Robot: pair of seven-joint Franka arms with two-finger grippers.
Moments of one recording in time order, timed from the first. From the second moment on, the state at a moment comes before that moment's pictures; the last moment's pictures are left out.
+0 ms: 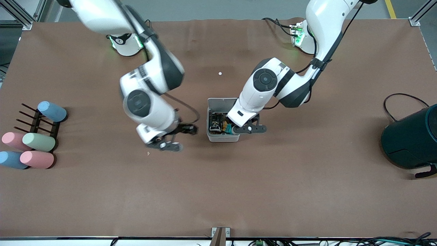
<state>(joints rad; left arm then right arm) -0.34 0.53 -0.40 -1.68 0.09 2.30 -0.80 0.43 0.55 0.01 -1.43 0.17 1.91 0.52</state>
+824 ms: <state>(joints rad) -0.30 0.54 -0.39 -1.67 0.15 2.28 -0.80 0.37 0.56 0.02 -1.85 0.04 2.44 0.35</state>
